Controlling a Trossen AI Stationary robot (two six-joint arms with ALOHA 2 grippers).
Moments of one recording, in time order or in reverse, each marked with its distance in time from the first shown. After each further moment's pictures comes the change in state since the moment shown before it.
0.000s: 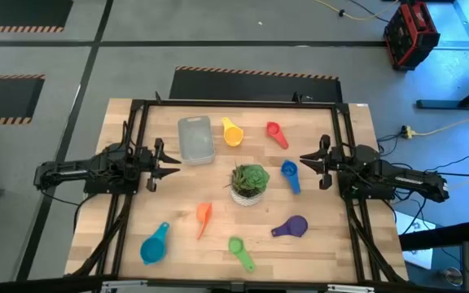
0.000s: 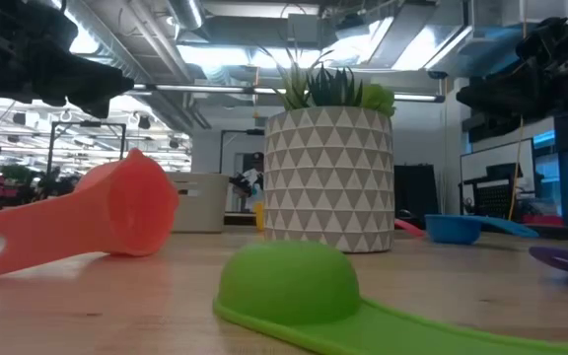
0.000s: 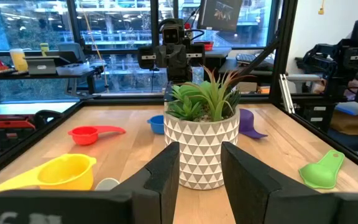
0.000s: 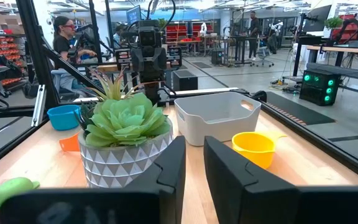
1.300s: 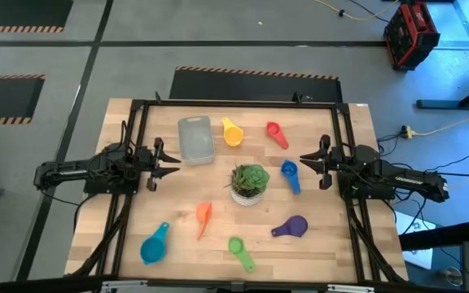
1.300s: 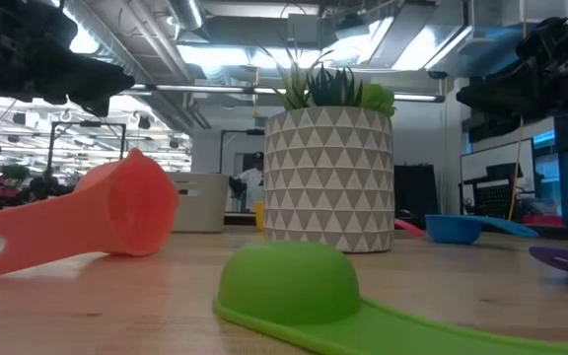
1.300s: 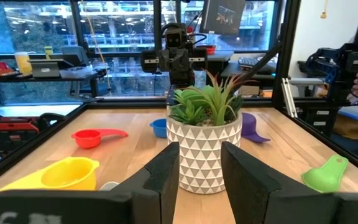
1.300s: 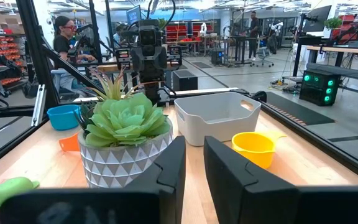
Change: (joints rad) left arm 0.000 0.000 0.000 0.022 -0.018 -0.006; right arm 0.000 0.000 0.000 0.000 0.000 -0.002
